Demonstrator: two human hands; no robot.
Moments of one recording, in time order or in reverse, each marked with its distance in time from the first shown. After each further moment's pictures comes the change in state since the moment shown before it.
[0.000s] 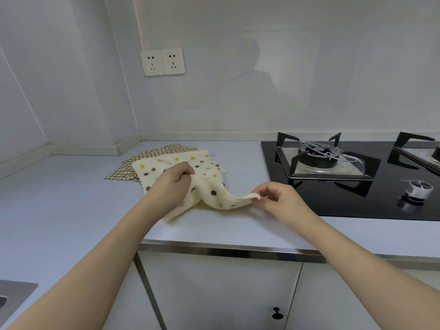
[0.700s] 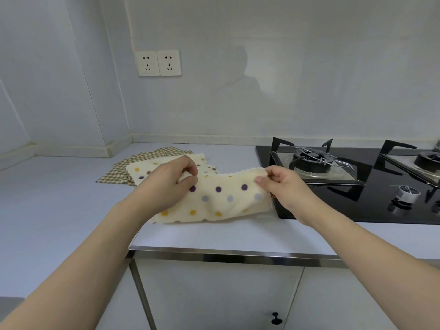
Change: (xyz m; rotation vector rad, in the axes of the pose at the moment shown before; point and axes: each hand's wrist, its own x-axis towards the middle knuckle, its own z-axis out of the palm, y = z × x) left_hand 0.002 0.002 -0.029 0.208 -0.084 0.193; right_hand 0.018 -0.042 -0.008 0.221 0.096 0.133
